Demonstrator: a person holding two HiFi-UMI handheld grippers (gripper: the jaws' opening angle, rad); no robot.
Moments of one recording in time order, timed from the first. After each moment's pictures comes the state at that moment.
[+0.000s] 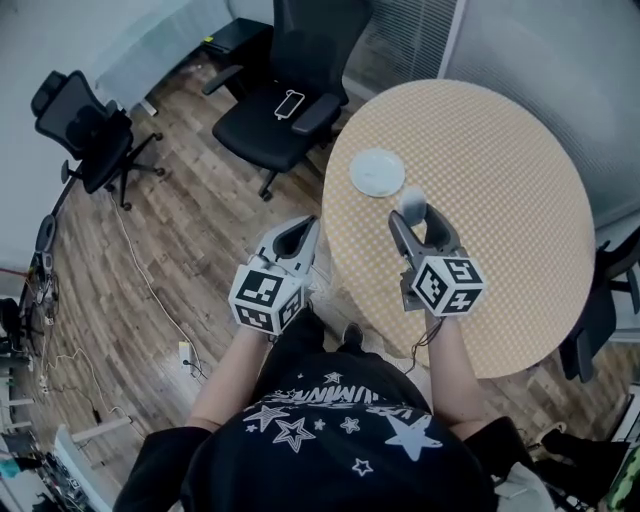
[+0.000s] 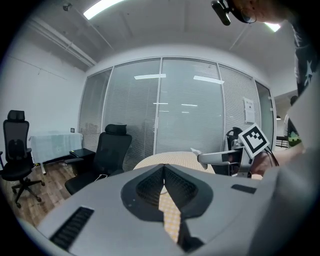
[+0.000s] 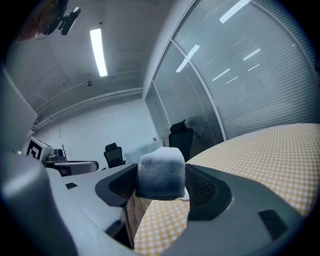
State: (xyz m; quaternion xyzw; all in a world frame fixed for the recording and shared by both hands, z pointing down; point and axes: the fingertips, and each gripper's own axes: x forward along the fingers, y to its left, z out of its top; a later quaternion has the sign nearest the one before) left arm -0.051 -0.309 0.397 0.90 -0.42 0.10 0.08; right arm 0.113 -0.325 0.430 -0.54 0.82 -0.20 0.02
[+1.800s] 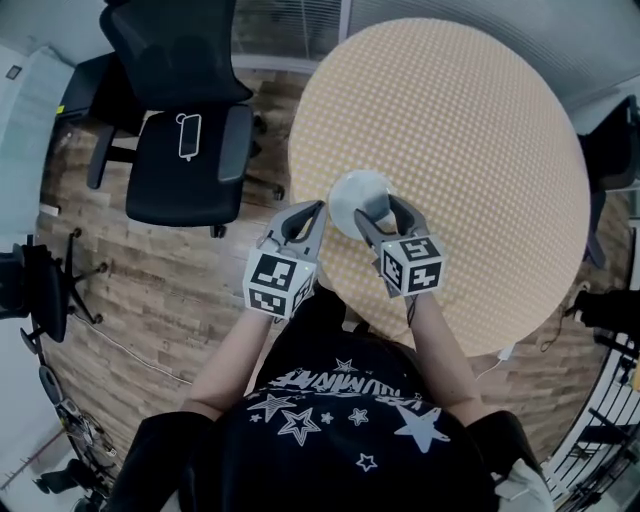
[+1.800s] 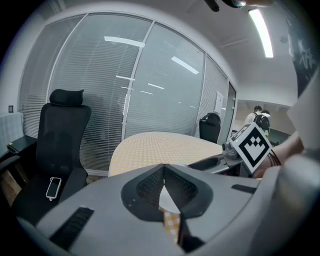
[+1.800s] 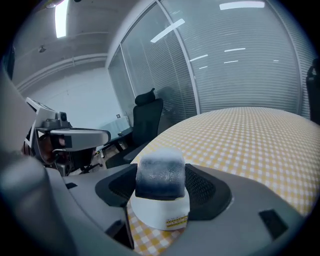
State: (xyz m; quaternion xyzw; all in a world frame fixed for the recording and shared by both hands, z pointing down) left arm 0.011 -0.549 0.518 0.96 -0.15 0.19 0.12; right arm 0.090 -0.505 0.581 -0.66 0.67 -0.31 -0.12
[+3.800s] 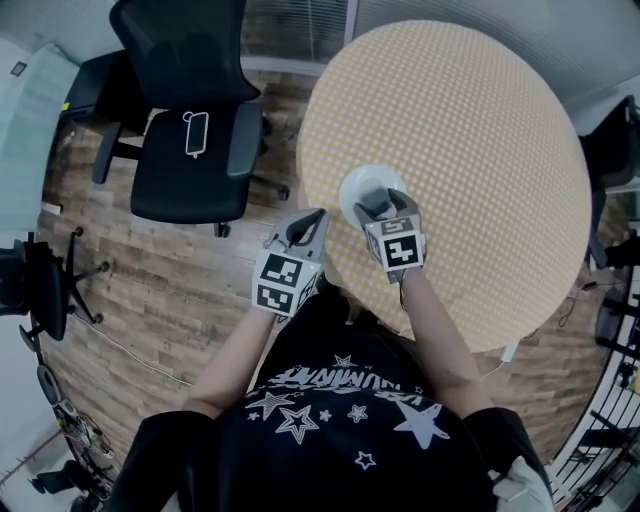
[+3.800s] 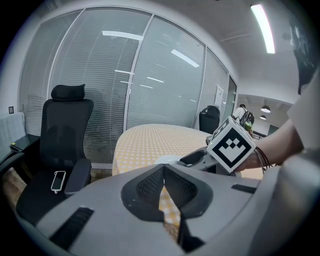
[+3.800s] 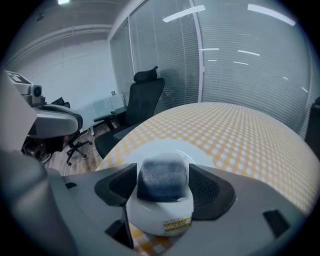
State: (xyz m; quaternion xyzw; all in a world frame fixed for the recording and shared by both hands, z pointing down) left arm -0.018 -0.536 0.547 0.95 -0.15 0.23 0.12; right arm 0.081 -0.518 0.633 -0.66 0.64 -0.32 -0.24
